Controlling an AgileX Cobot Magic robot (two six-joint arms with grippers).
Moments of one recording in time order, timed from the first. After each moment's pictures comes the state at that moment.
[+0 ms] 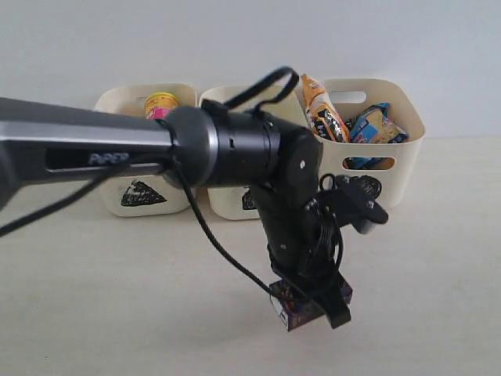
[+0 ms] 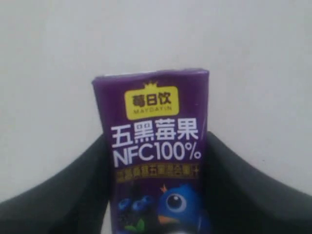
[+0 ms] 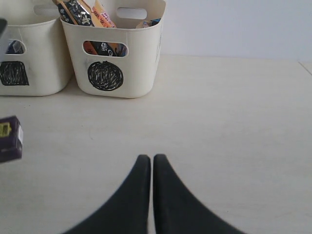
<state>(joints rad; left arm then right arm) -0.88 2.17 -1.67 -0.09 0.90 0.40 0.08 0.00 -0.01 0.03 0.33 -0.05</state>
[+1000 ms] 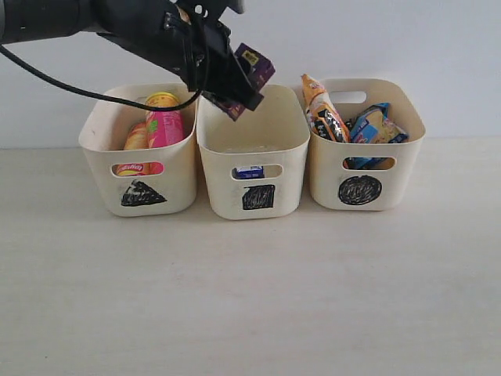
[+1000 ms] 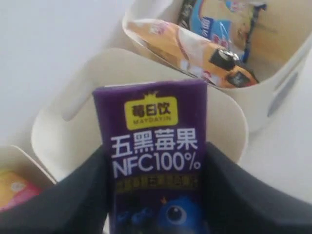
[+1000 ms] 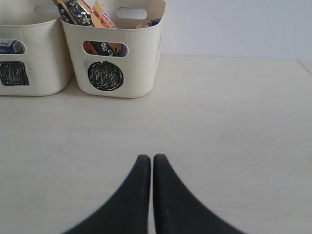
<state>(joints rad) -0.54 1.91 -1.67 -0.08 0.46 0.47 0.08 0.00 -0.01 0.03 0.33 -0.05</state>
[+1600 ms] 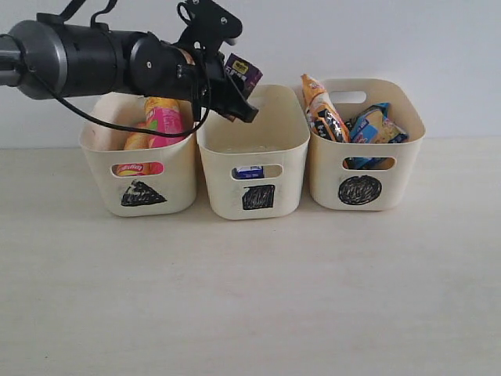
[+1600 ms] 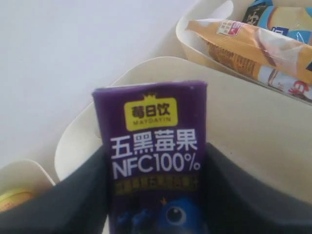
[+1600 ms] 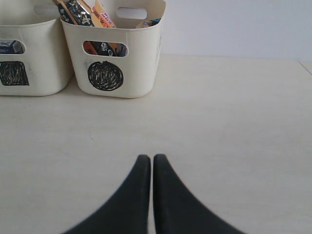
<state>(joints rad) -0.49 2.08 -1.67 -0.08 0.13 0.48 0.08 0.00 -0.01 0.03 0.33 -0.05</state>
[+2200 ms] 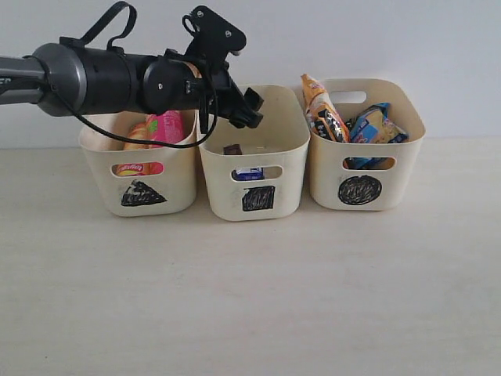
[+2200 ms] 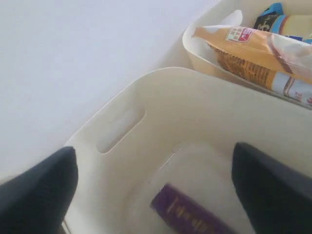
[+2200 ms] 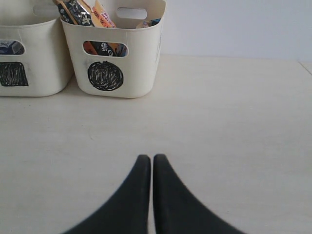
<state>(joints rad) -0.49 2.14 -1.67 -0.09 0.02 0.48 0.08 0.00 -0.01 0.03 0.33 -0.05</state>
